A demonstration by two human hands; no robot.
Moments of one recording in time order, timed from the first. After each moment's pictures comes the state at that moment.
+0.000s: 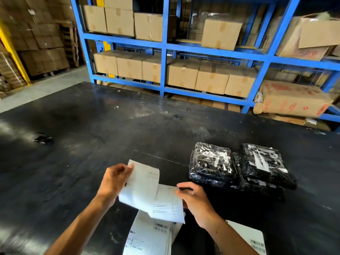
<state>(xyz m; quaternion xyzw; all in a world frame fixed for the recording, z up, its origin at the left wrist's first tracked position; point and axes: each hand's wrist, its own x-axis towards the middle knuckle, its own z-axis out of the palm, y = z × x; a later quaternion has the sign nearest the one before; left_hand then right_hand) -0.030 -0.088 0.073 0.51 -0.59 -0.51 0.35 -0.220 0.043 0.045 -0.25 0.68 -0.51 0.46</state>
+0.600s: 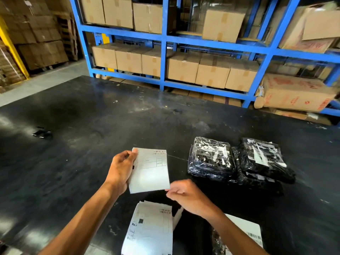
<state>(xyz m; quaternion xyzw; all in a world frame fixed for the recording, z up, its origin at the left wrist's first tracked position) -0.058 -0.073 0.102 0.51 -0.49 -0.61 0.36 -0.225 0.047 0.056 -0.53 0.68 -0.31 0.40</state>
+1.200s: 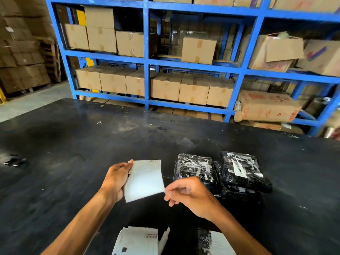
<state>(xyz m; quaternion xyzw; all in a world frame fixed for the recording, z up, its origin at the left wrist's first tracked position) -0.096 -0.080 0.132 0.49 -0.46 -0.67 0.31 -0.260 0.070 0.130 -0.55 0.61 -0.43 0.38</state>
